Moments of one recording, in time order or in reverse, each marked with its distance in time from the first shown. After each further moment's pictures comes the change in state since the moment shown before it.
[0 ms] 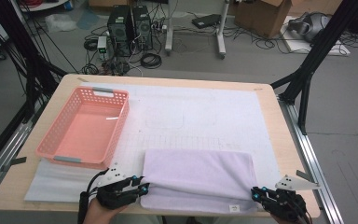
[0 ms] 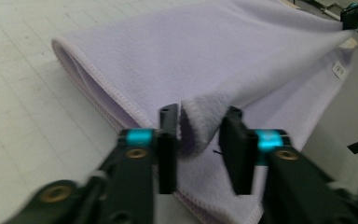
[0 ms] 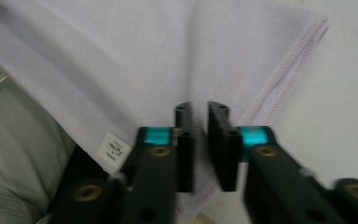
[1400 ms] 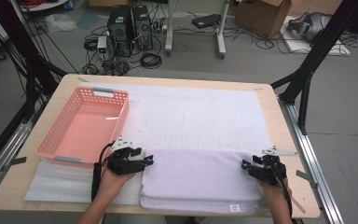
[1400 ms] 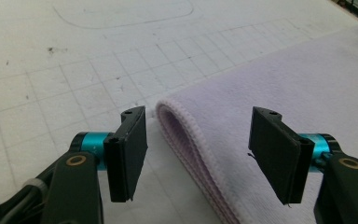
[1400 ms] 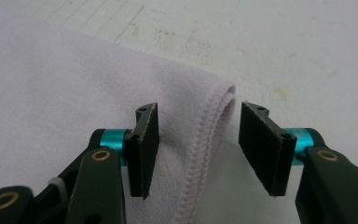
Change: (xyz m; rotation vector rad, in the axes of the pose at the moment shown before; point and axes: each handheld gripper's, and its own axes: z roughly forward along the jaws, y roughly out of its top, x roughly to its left) left arm 0.062 0.036 0.057 0.019 0.155 -0.097; right arm -0.061 0.038 0.080 -0.031 -0.156 0.107
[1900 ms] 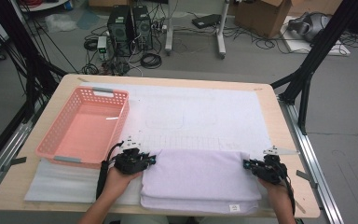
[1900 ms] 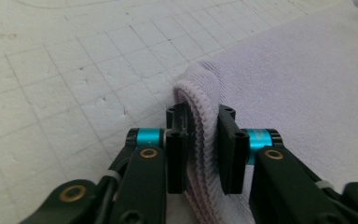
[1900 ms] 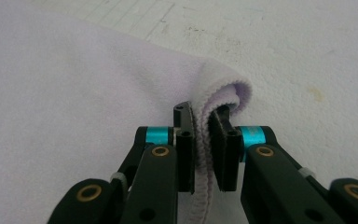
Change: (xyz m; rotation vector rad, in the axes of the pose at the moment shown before) left arm -0.010 -0.001 0.014 0.055 -0.038 0.019; right arm -0.006 0.000 -0.001 0.006 0.132 -0.002
